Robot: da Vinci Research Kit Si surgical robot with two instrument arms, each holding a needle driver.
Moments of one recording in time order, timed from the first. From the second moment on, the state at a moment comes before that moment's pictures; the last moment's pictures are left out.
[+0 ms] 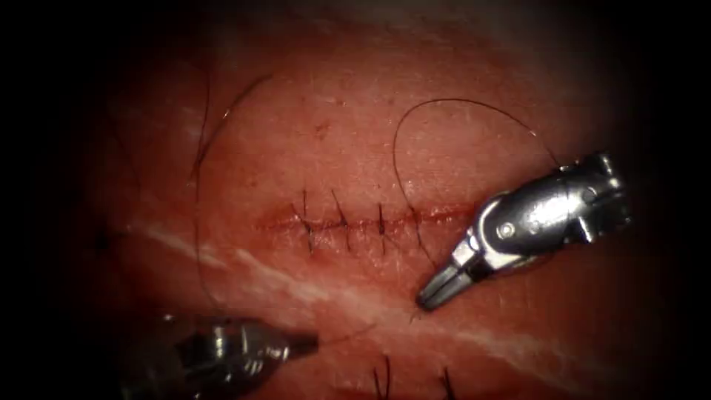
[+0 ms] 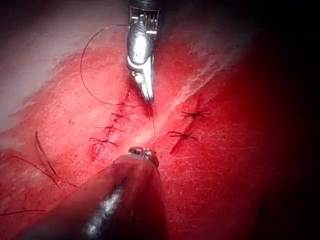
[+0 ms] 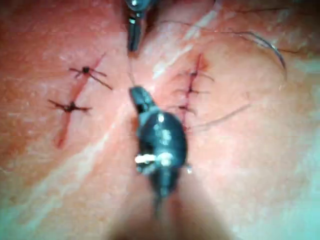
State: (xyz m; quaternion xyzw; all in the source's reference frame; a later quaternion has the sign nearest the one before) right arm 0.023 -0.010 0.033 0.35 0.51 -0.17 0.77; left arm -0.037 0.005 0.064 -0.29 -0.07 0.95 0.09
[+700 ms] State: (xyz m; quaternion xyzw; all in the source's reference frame) right arm 0.023 -0.004 0.038 0.29 0.48 -0.08 0.82; left arm -0.032 -0.007 0.054 -0.30 -0.09 0.95 0.07
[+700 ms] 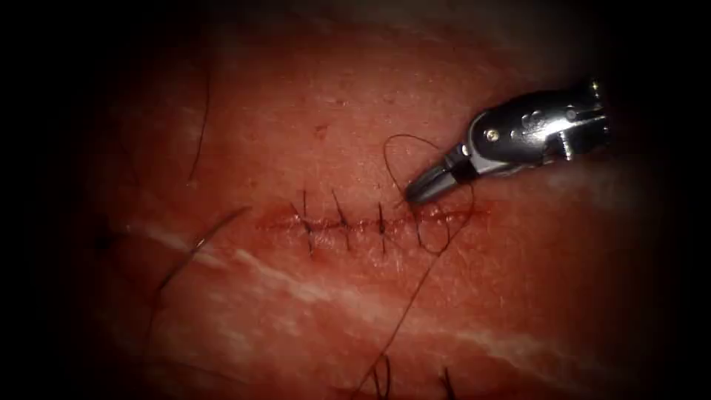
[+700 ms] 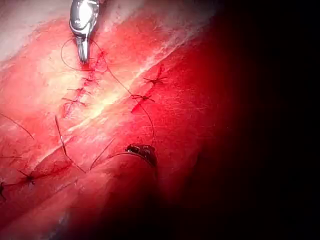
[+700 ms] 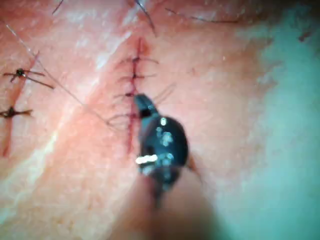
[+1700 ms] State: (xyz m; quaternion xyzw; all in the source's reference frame) right arm 0.023 -0.001 0.040 0.24 0.43 -0.05 0.87; left arm -0.027 -0.017 0.052 -0.41 -0.33 0.85 -0.03
